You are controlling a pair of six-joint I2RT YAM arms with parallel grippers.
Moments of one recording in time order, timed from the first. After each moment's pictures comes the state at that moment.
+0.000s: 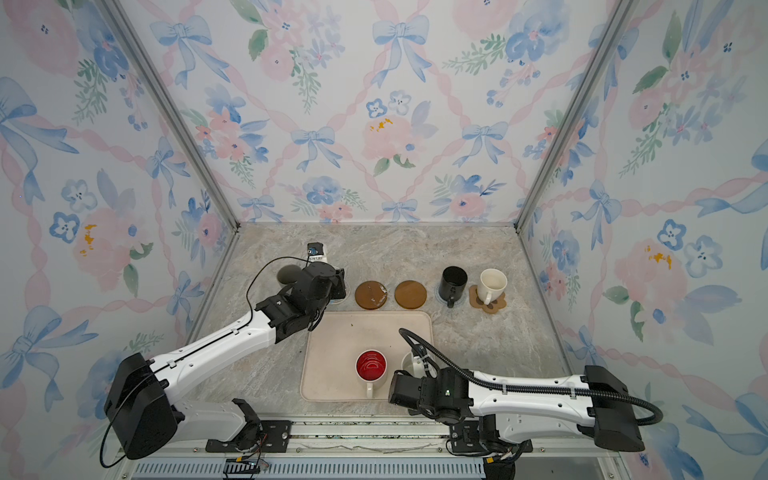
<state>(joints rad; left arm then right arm) -0.73 1.34 1.00 -0.21 -0.52 -0.52 1.38 1.07 0.68 -0.95 0.33 1.15</state>
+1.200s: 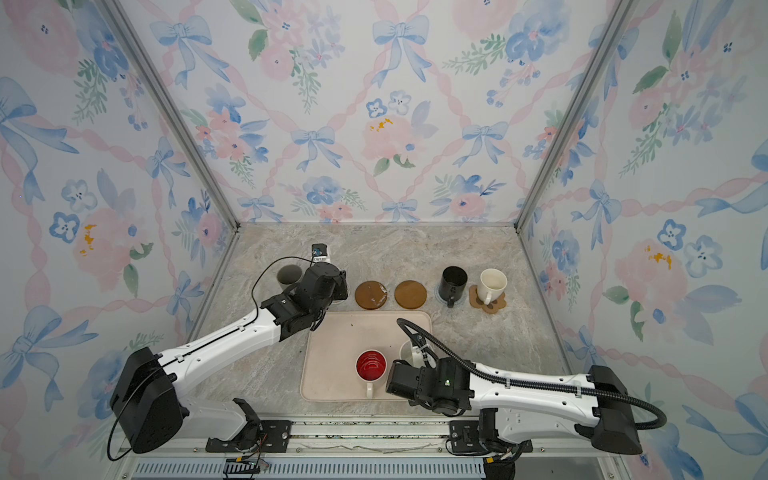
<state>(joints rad) -0.73 1.37 1.01 -0.21 -0.52 -0.51 1.34 1.09 0.84 -1.09 0.42 1.06</state>
